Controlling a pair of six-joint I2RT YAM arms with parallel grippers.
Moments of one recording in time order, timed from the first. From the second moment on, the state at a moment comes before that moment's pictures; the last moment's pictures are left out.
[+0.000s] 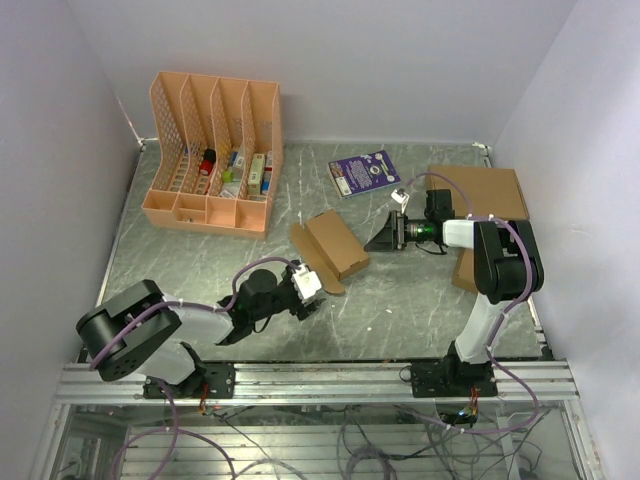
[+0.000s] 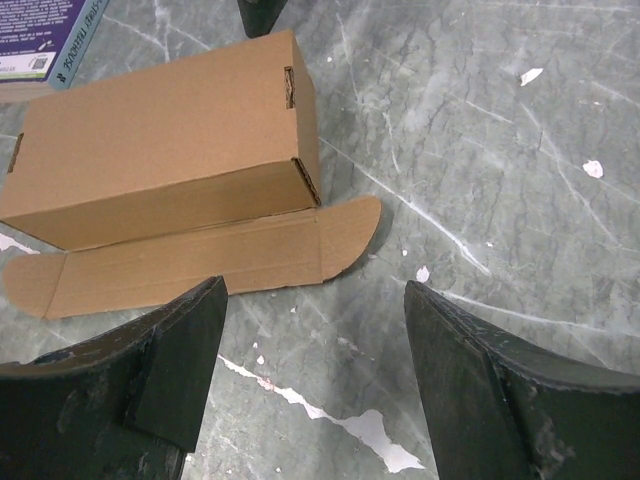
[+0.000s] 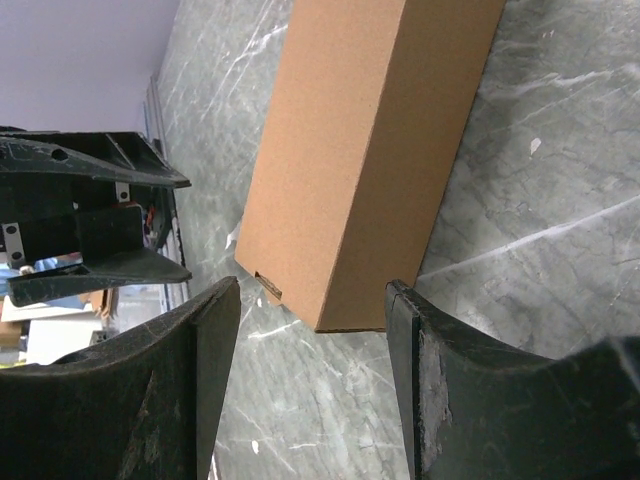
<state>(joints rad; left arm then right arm) -0.91 1.39 0.27 0.87 0.14 0.30 0.07 1.88 0.94 0.01 -1.20 0.06</state>
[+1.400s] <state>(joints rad) -0.91 1.48 0.30 0.92 0.14 0.31 0.14 1.88 0.95 -0.03 -1.11 0.06</state>
